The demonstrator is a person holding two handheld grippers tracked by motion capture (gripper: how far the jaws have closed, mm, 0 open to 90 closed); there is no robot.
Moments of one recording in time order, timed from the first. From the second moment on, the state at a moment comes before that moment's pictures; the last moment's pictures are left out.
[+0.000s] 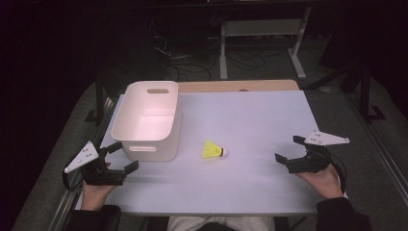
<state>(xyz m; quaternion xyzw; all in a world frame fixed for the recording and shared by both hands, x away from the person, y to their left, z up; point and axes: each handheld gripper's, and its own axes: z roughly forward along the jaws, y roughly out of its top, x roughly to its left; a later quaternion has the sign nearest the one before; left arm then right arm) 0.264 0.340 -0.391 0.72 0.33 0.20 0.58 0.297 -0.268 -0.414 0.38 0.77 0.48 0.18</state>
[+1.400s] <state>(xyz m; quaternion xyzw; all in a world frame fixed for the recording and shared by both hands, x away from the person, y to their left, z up) 0.261 0.341 -0.390 0.72 0.33 0.20 0.58 0.297 -0.261 -0.398 0.37 0.79 0.47 0.16</state>
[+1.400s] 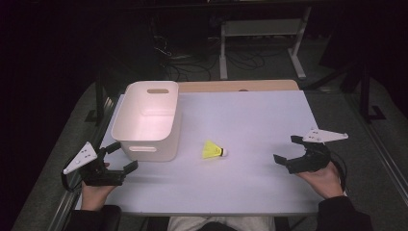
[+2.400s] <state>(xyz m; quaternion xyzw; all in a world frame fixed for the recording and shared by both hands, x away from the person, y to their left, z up) 0.261 0.341 -0.391 0.72 0.33 0.20 0.58 0.318 -0.253 -0.364 0.35 0.81 0.45 0.14</state>
